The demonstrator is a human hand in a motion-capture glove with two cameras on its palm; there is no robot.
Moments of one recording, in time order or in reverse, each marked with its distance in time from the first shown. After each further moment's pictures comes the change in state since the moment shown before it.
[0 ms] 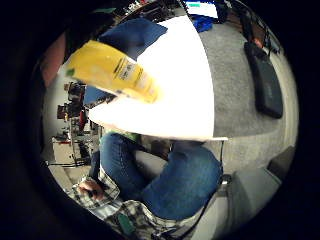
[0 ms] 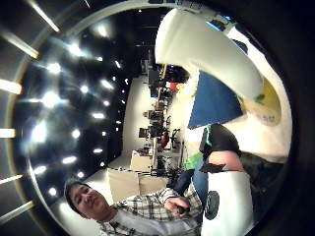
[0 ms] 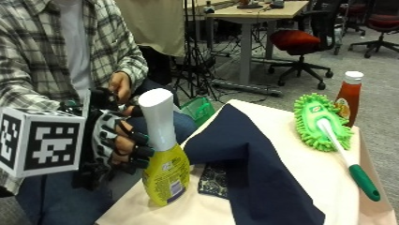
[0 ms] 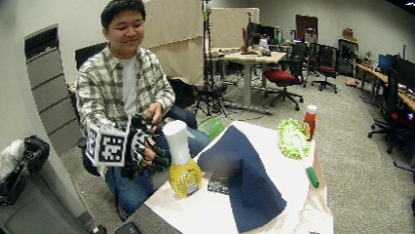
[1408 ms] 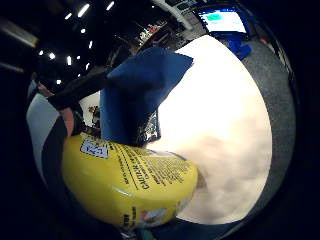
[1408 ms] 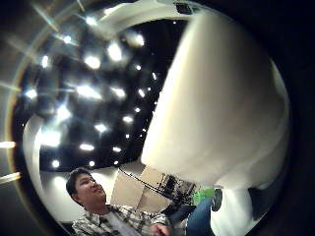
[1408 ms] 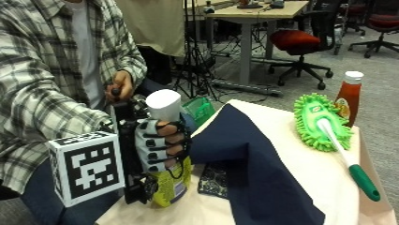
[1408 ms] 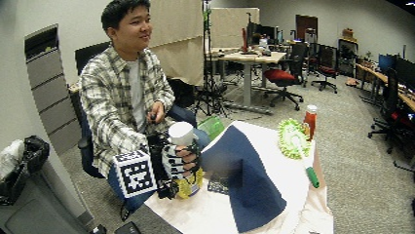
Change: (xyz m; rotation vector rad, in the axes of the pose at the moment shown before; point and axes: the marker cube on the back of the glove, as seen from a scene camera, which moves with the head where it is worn) arm 0.005 -0.080 0.035 0.281 -0.238 -0.133
